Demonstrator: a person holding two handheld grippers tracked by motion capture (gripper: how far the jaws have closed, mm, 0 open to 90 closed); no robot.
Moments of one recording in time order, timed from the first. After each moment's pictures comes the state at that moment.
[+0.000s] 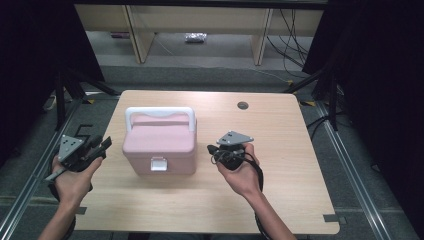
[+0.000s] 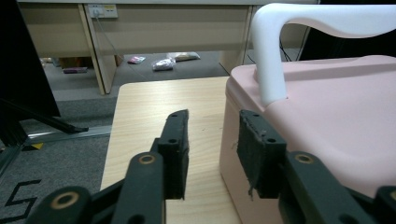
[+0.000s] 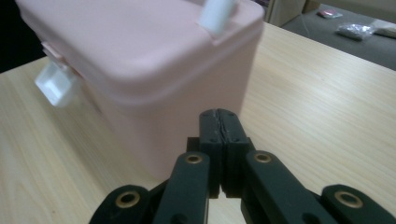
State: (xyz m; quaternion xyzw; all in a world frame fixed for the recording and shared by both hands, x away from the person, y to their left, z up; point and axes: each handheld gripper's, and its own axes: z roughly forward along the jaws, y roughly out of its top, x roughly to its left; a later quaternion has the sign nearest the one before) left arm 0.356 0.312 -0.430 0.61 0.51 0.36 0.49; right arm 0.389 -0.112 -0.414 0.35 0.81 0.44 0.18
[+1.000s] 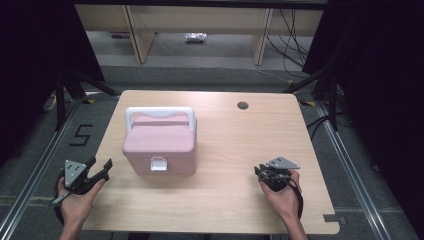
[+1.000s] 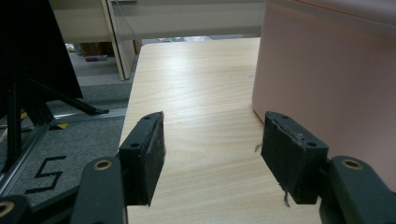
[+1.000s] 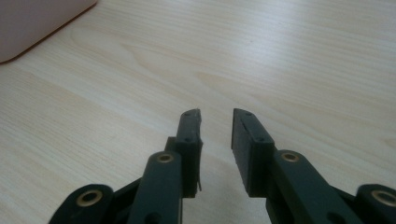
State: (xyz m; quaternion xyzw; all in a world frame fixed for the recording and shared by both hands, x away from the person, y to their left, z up) left arm 0.334 0.325 -0.505 0.60 0.53 0.37 0.46; right arm 0.366 -0.239 -0.500 0.47 0.76 0.38 0.23
